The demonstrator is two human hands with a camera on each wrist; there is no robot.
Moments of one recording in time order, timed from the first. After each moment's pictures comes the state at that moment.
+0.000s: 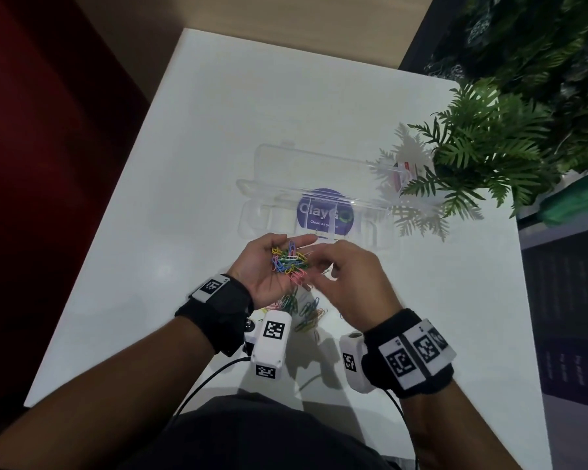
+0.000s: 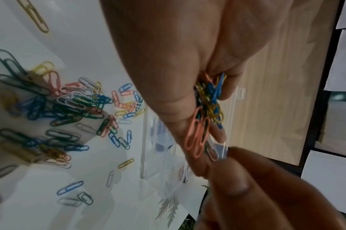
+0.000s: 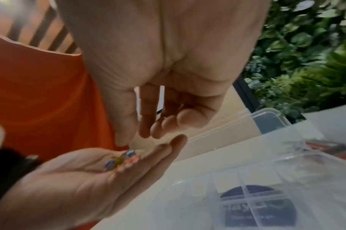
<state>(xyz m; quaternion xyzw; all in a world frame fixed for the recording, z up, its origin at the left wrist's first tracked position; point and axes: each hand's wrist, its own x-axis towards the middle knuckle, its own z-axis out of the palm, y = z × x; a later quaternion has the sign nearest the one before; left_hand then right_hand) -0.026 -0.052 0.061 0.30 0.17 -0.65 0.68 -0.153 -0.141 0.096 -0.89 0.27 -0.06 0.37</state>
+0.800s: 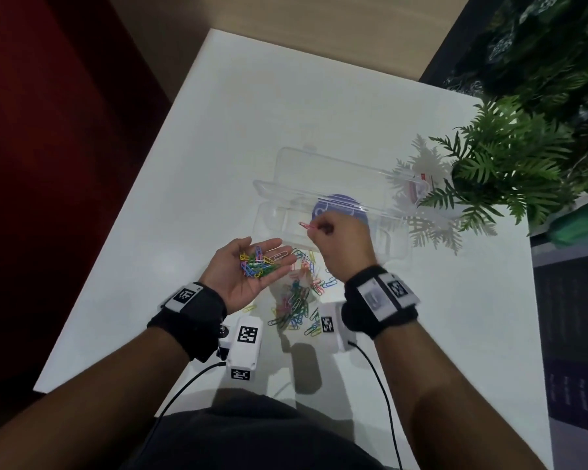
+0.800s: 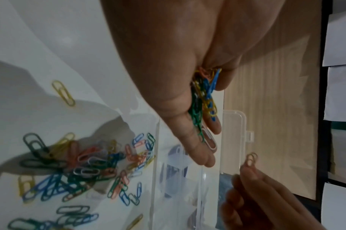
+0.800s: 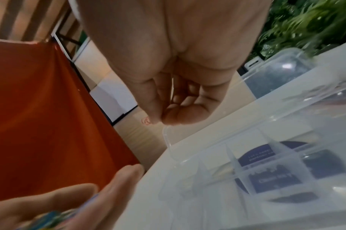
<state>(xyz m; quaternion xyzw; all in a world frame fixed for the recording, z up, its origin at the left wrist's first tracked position) 0.008 -0.002 0.038 0.33 0.23 -0.58 0.71 -0.083 -0.152 0.081 -0.85 0.36 -0.04 0.39</state>
